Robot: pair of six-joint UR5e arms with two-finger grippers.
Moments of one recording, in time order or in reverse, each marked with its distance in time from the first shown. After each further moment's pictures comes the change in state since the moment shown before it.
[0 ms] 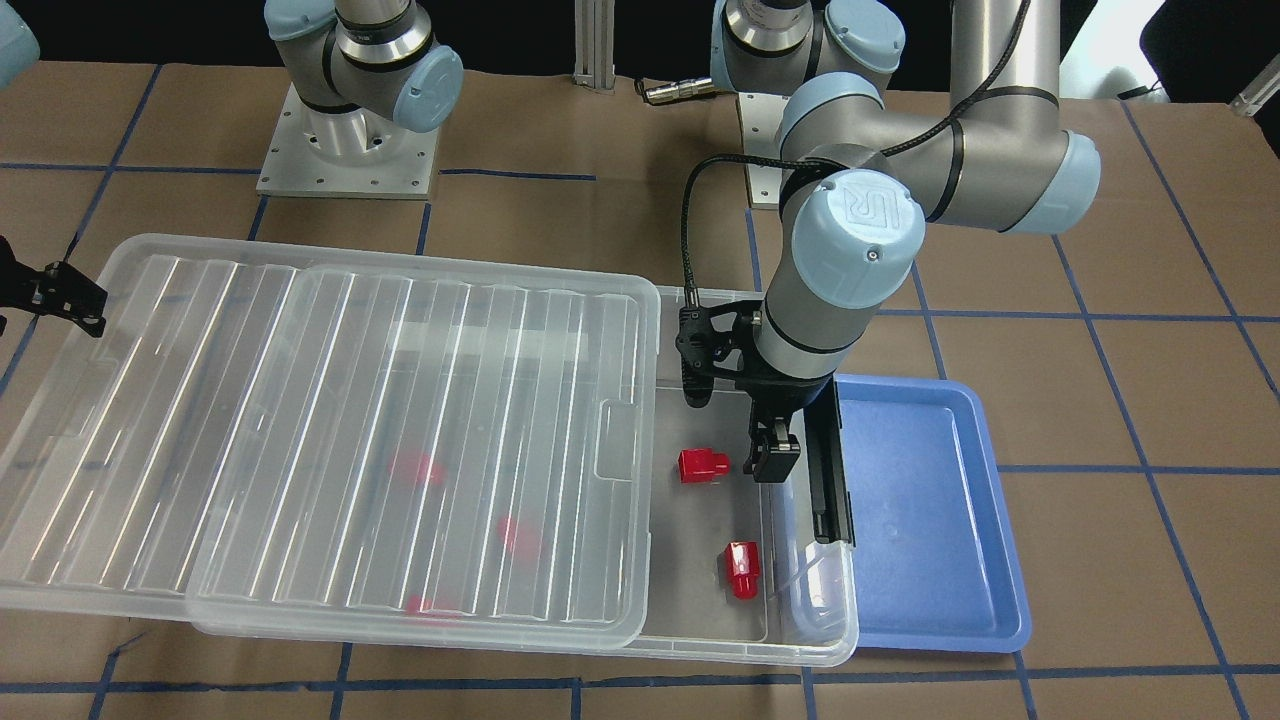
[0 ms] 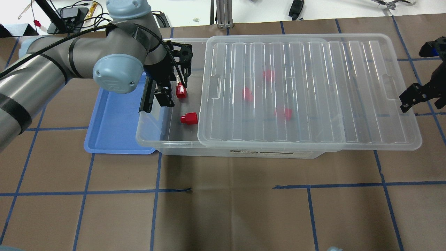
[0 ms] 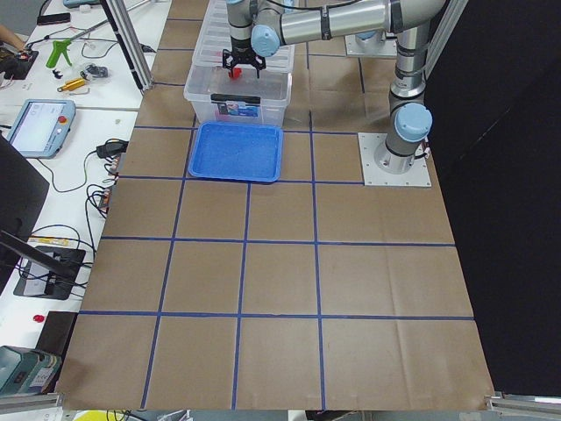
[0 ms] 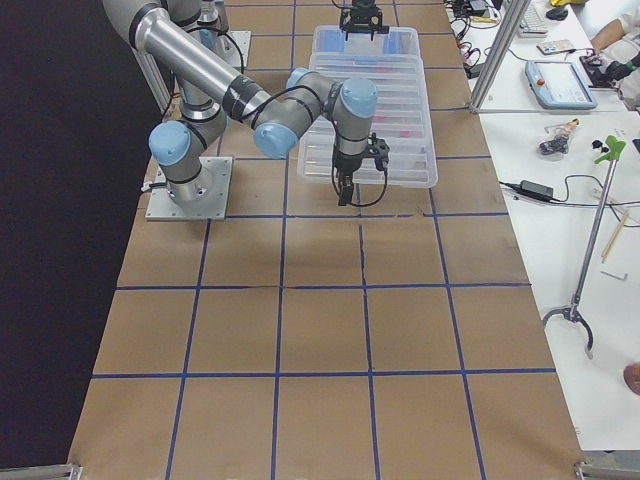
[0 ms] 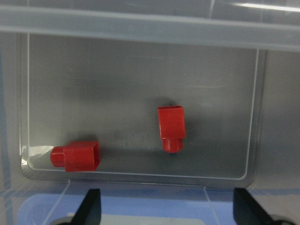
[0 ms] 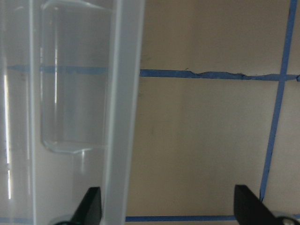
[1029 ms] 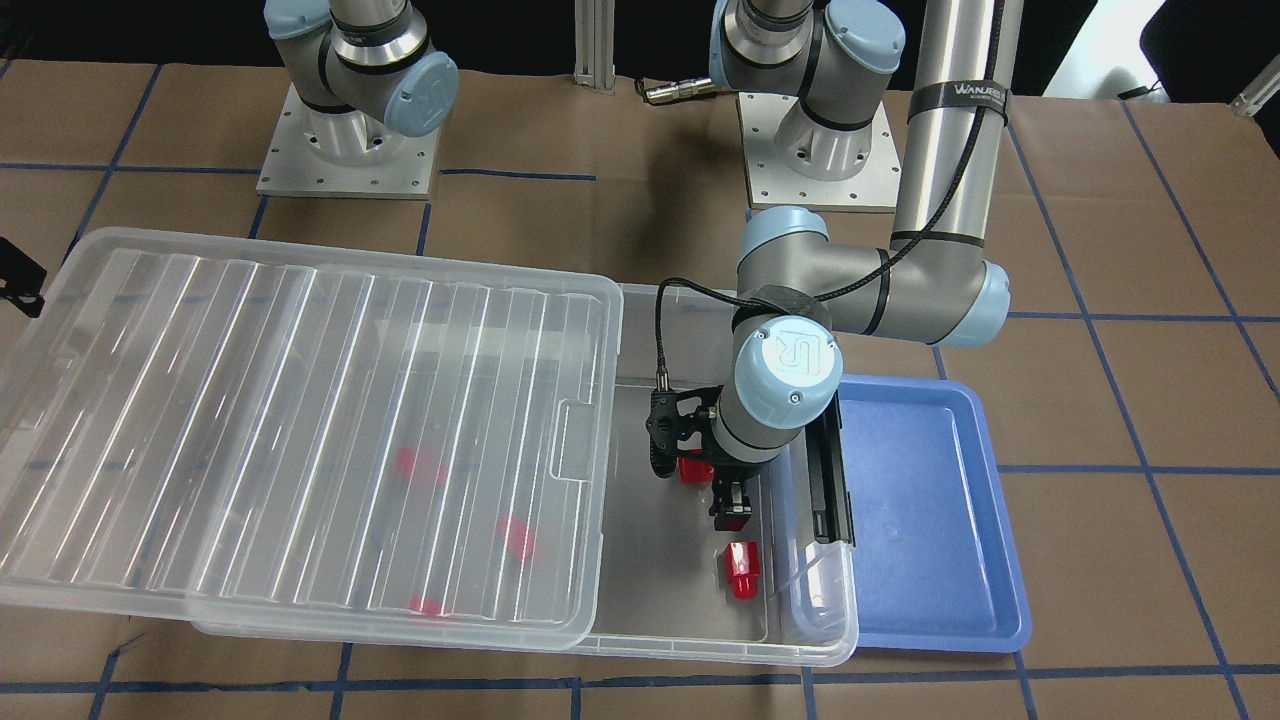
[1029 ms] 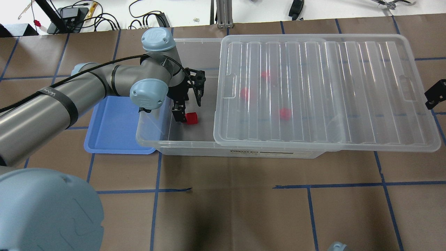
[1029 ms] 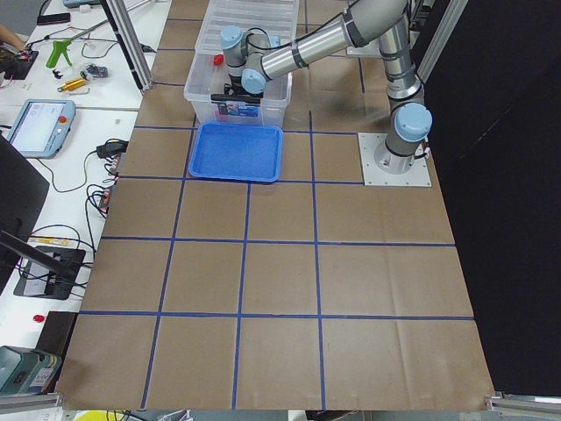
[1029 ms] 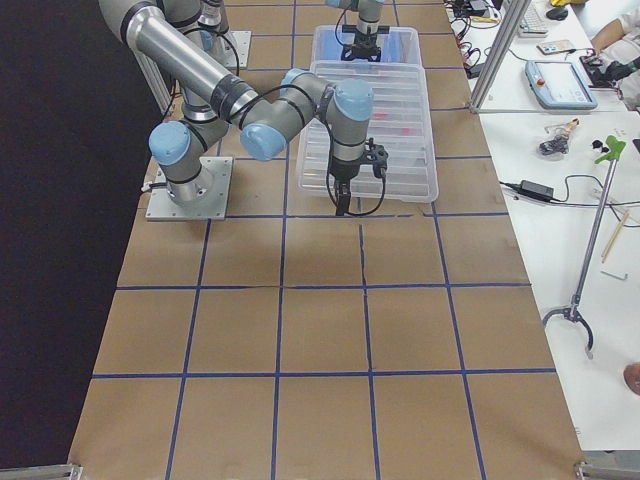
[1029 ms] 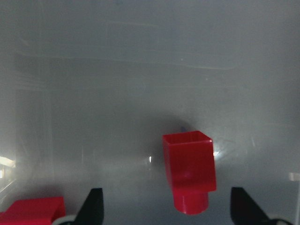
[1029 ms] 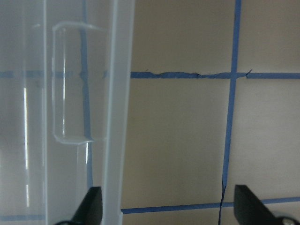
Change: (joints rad) left arm -0.025 -0.178 -0.043 0.139 -0.001 0.001; right arm -0.052 -0.033 -0.068 0.028 -0.020 -0.014
